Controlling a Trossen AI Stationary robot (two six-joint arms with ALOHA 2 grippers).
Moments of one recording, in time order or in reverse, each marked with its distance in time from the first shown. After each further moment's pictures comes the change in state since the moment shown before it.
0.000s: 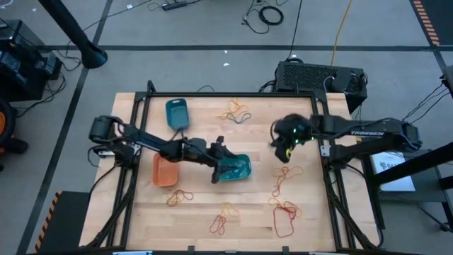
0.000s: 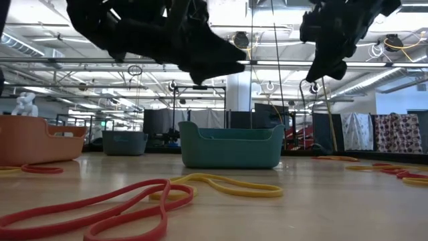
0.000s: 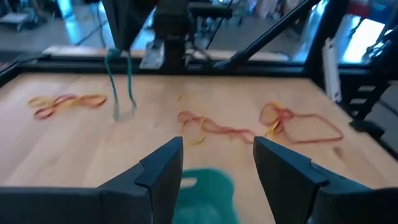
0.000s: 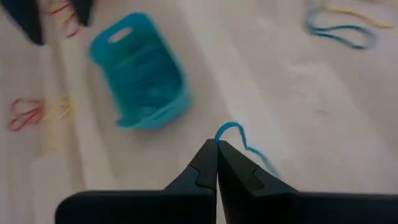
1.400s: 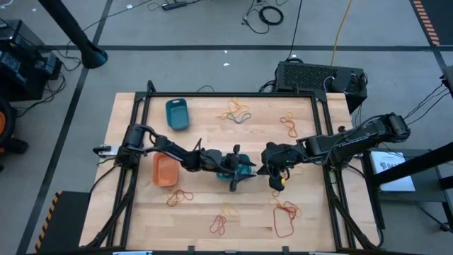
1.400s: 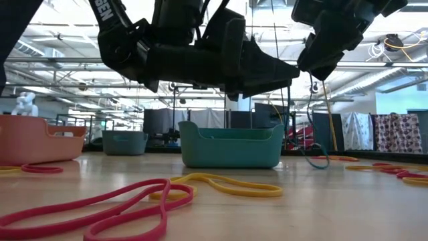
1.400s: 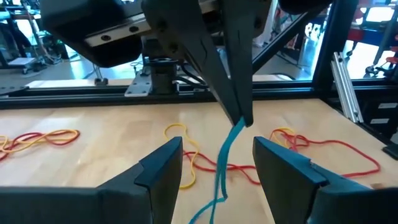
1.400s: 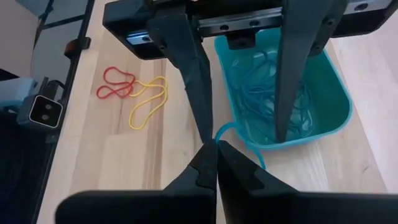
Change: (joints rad) left arm -0.051 0.373 0.206 0.302 -0.055 0.051; right arm 0.346 0.184 -0.048 0.365 0.006 0.026
